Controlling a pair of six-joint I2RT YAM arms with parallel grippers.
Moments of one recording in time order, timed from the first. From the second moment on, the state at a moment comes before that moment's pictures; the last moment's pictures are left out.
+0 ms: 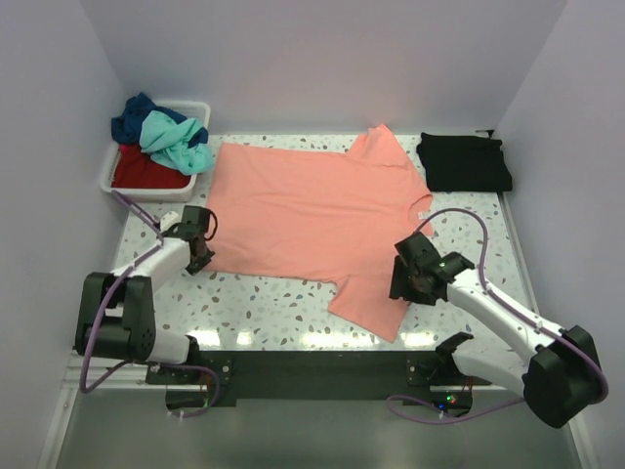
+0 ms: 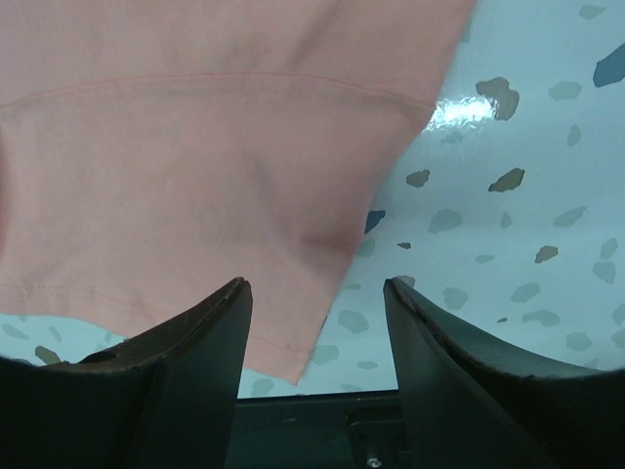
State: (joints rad) left arm -0.09 1.42 0.69 -0.45 -0.43 -0.85; right arm 0.52 1.06 0.65 -0.81 0.19 0.69
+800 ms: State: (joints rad) left arm -0.11 1.28 0.70 -0.54 -0.37 -0.75; right arm 0.89 1.12 0.58 -0.88 0.22 0.96
